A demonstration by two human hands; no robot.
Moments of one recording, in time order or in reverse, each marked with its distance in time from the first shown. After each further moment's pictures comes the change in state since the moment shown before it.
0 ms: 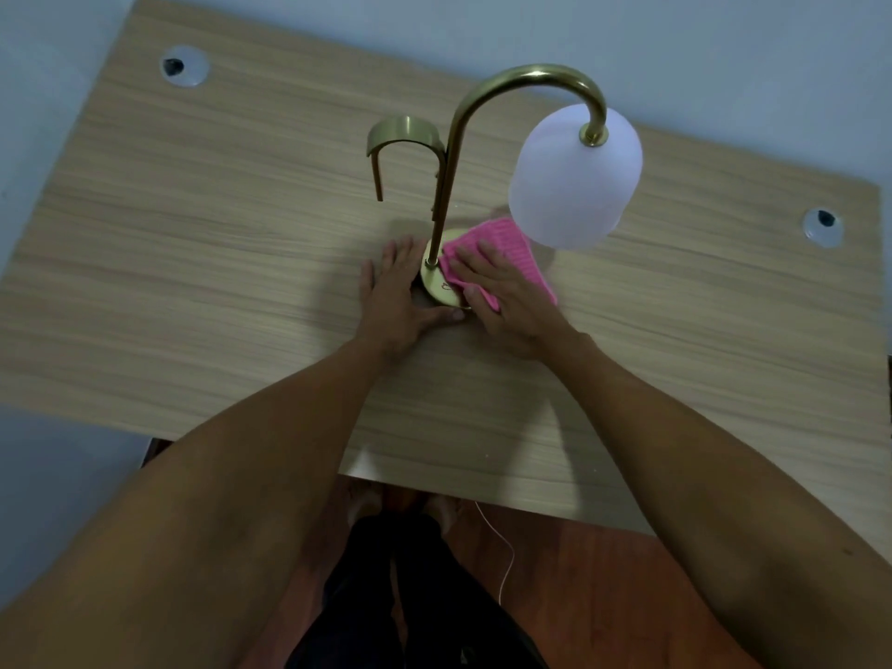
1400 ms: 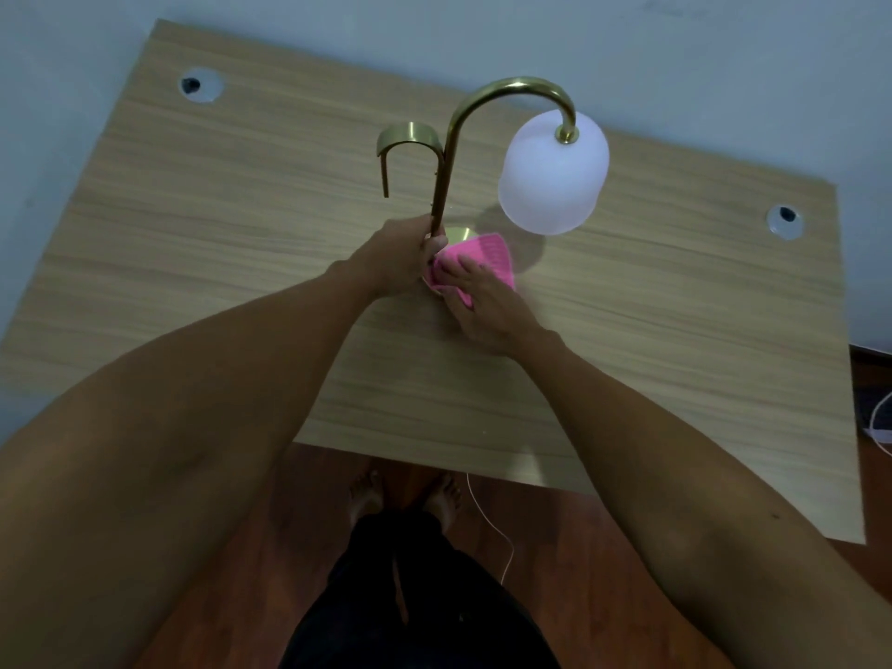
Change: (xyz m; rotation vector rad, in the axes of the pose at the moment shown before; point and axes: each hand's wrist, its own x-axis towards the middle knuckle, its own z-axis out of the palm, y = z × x) left_hand 0.020 0.054 -0.072 -0.038 -0.201 0.153; right_hand -0.011 -0.048 0.002 0.096 -0.055 0.141
